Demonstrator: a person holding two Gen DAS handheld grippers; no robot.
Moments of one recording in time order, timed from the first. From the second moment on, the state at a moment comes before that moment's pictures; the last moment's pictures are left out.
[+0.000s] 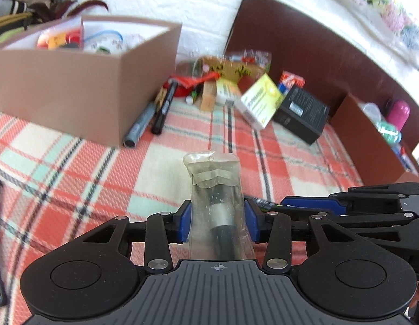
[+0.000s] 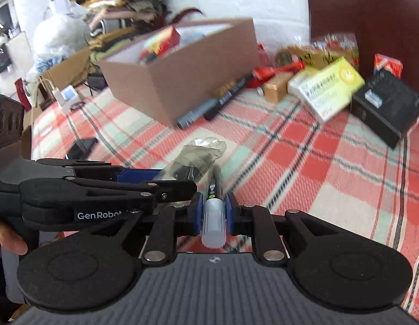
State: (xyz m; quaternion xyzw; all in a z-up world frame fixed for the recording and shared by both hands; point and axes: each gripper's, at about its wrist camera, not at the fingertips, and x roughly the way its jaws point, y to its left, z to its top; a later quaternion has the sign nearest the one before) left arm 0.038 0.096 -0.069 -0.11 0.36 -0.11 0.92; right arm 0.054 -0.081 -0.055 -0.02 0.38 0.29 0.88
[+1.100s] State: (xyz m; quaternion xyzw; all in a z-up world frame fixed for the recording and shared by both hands) left arm 0.152 0.237 0.079 -0.14 0.21 -0.01 0.97; right arm 0.182 0.063 0.109 -0.10 0.22 0.37 0.90
